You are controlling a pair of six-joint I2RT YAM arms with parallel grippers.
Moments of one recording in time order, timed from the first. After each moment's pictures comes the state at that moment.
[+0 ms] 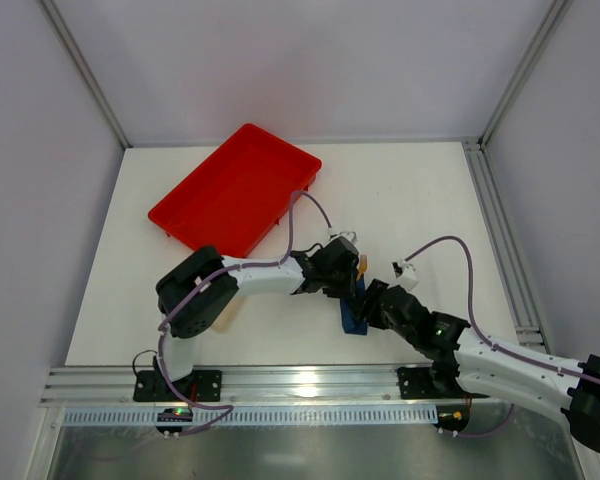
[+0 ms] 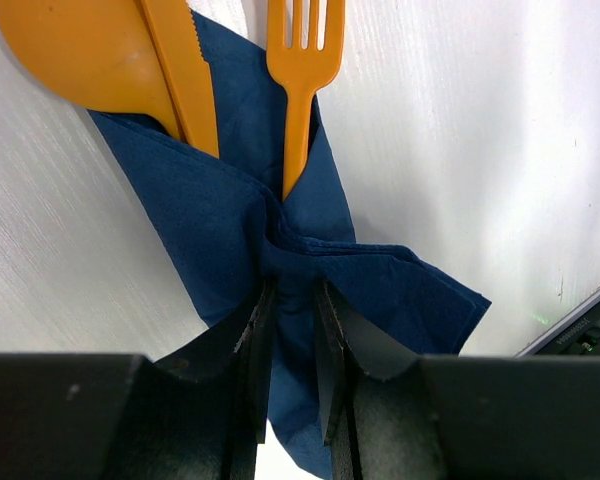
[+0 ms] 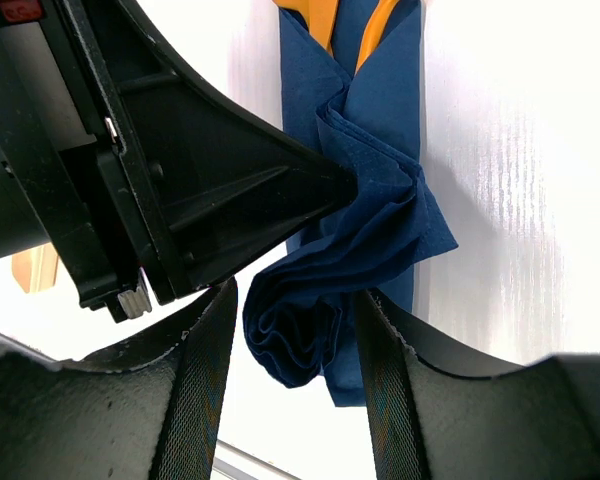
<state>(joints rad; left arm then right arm) -1.03 1.95 1.22 -0.16 0.02 -0.81 0.91 0.74 0.24 -0.16 0.32 1.05</state>
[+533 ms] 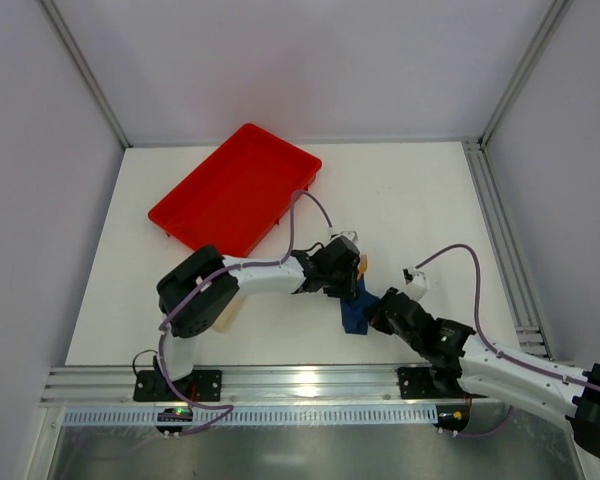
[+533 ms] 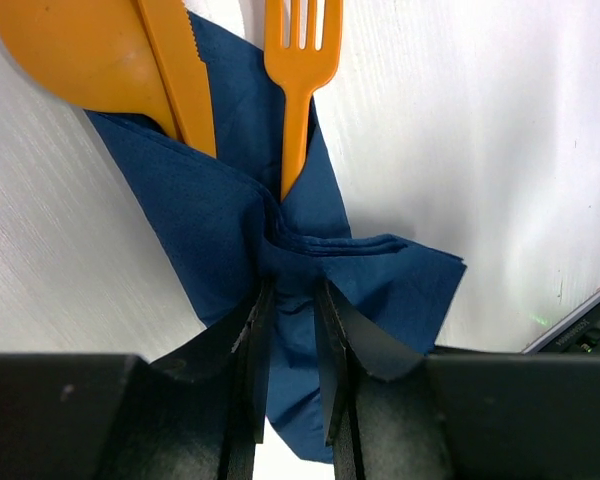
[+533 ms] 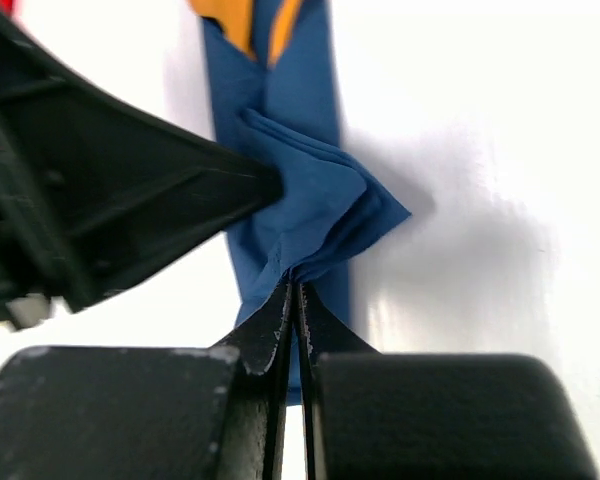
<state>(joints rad) -1.03 1.95 1.22 -0.17 0.02 -0.81 0.91 0.69 0.20 -0.22 0.39 1.11</state>
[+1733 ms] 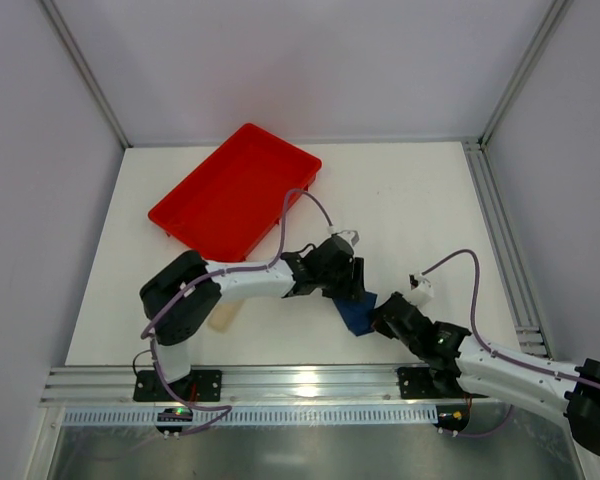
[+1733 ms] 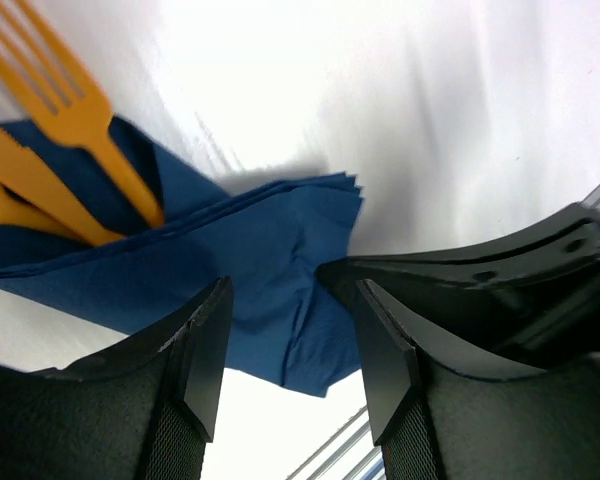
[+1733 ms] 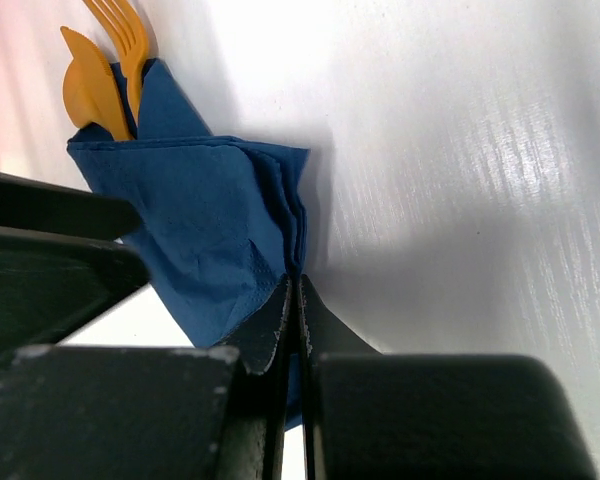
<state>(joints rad) -1.03 1.84 1.13 -0.09 0.08 -0.79 0.92 0.71 0.12 -0.20 0.44 1.24</state>
